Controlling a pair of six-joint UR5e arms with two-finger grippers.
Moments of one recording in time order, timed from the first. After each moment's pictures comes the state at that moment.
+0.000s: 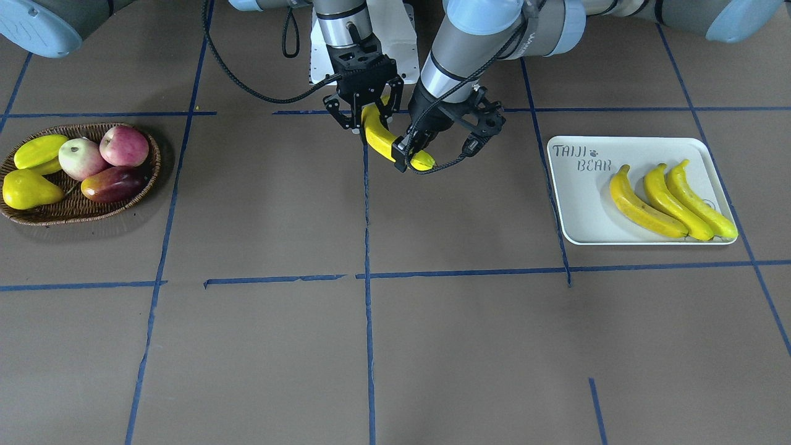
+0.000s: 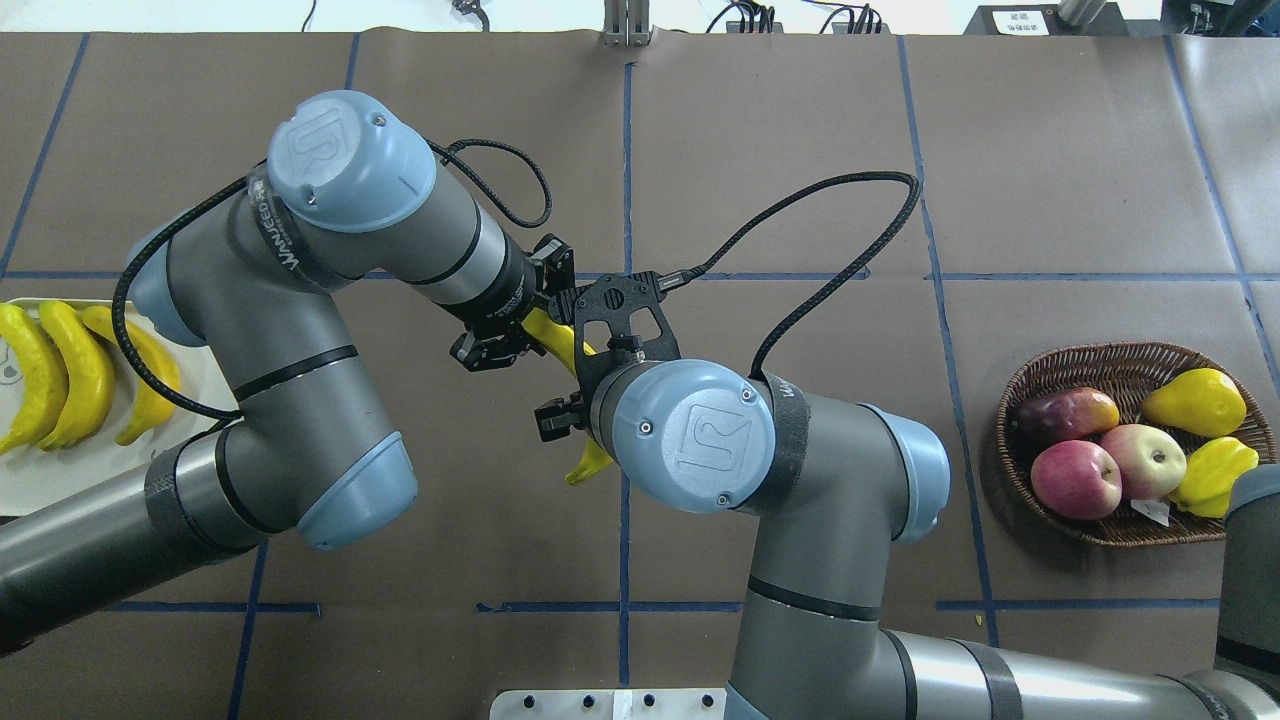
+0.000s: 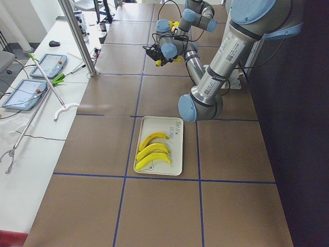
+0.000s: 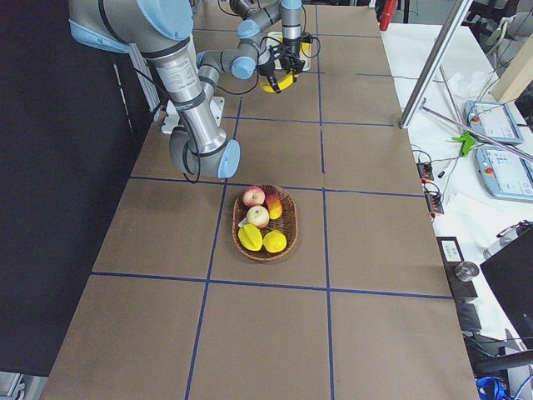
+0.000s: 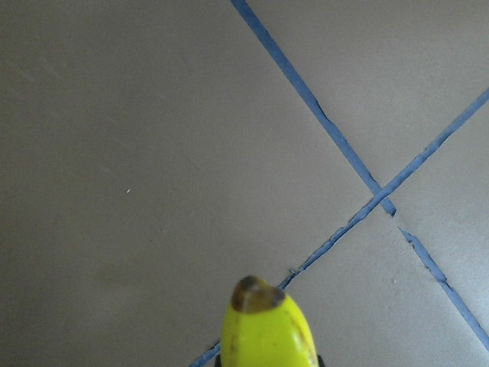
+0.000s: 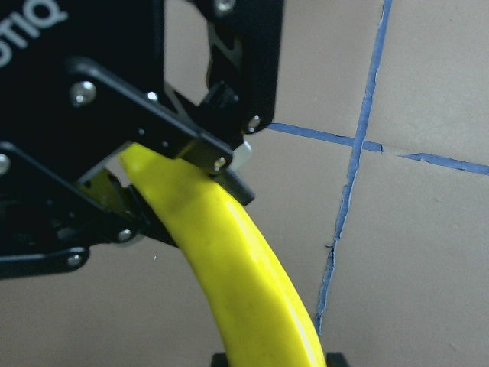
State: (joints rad) left arm -0.62 -2.25 -1.79 -1.66 -2.01 -2.08; right arm 0.32 -0.86 1.87 -1.54 1.47 1.07
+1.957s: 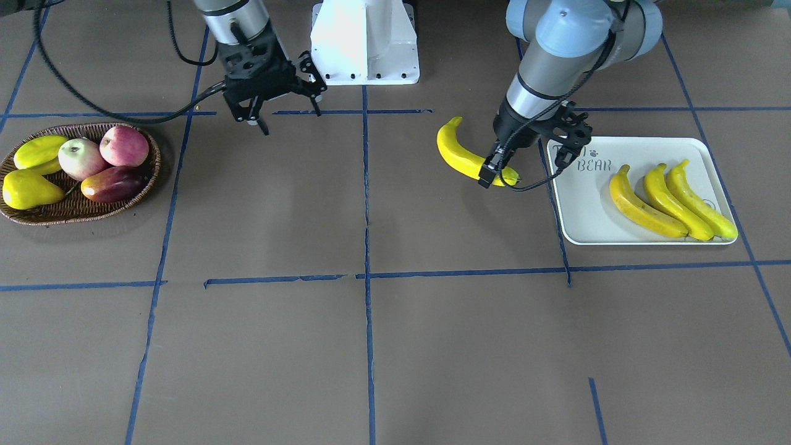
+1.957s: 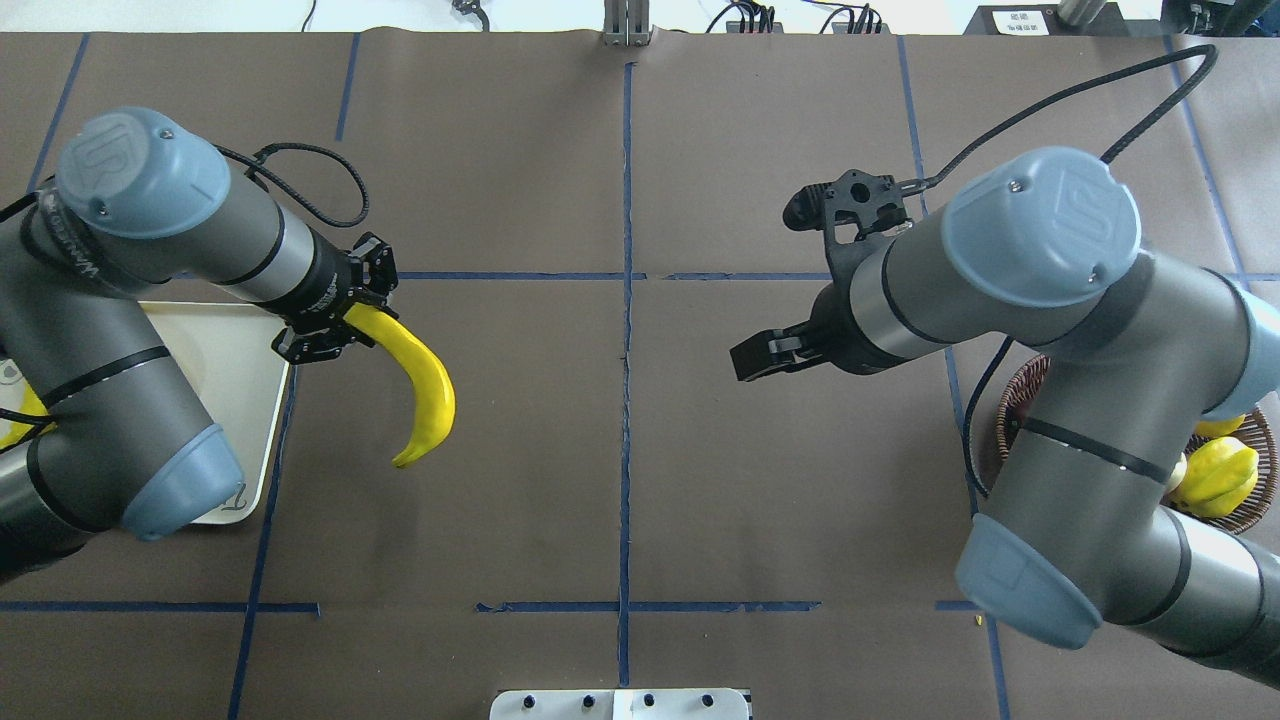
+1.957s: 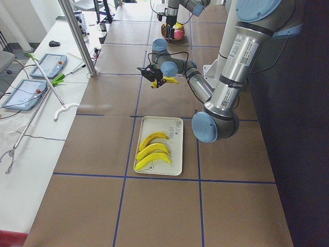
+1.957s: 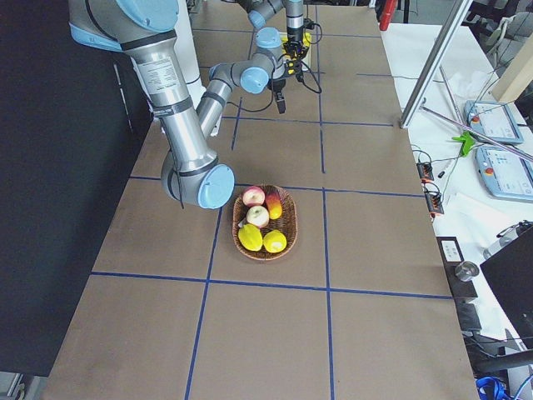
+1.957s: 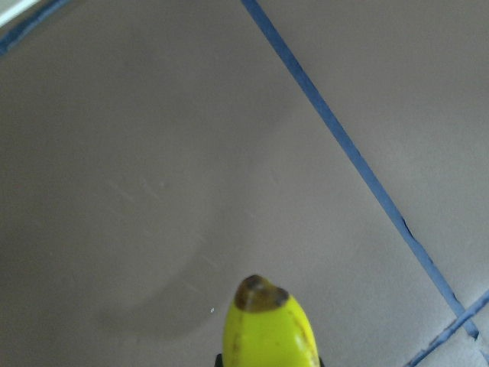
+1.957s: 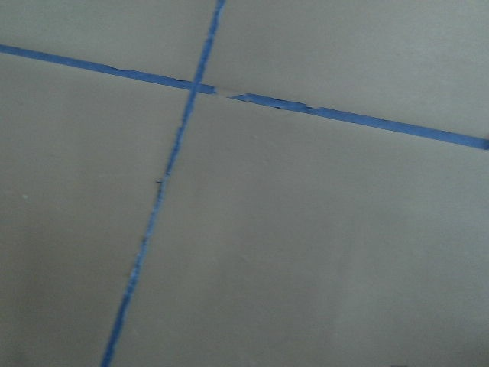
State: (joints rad) left arm -0.75 -1.93 -1.91 -1.68 -2.01 -2.01; right arm 0.64 -1.17 2.09 -1.59 1.95 0.91
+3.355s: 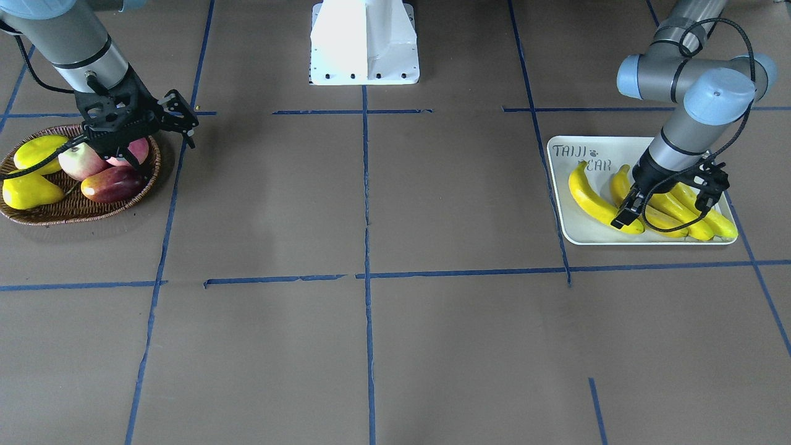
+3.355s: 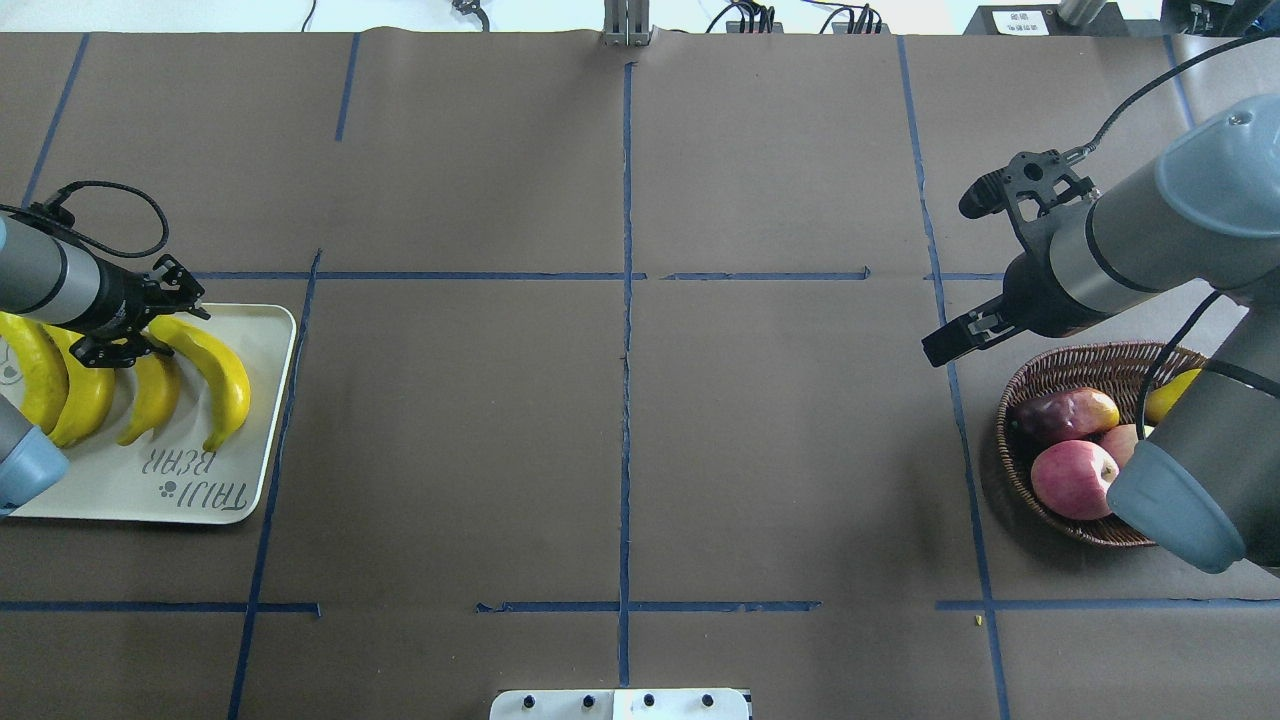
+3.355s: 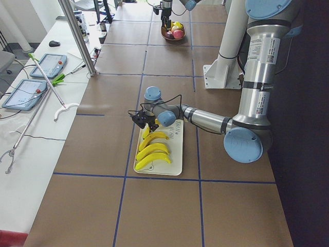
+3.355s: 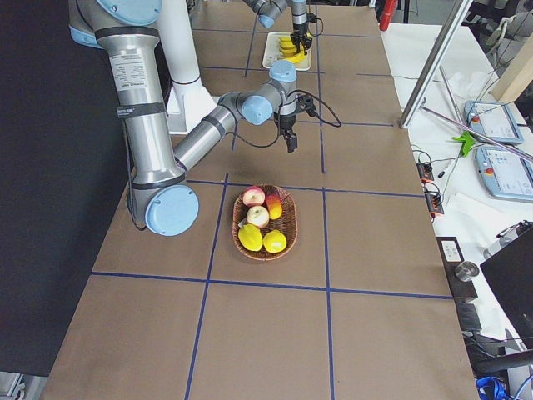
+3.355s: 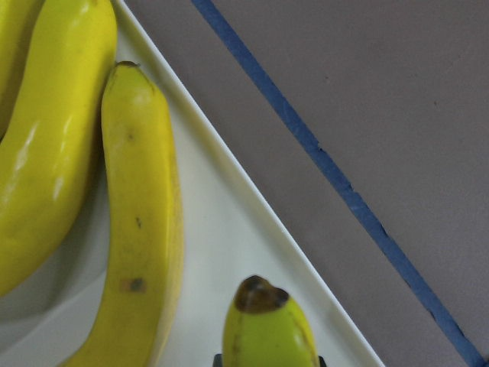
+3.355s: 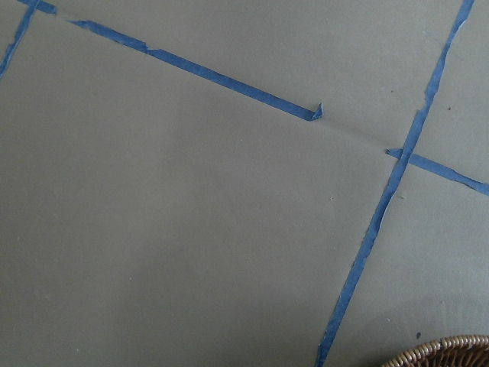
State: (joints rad) left arm -0.90 -1.65 -1.63 -2.15 -2.02 -1.77; right arm 0.81 -1.38 2.10 -1.58 2.06 0.58
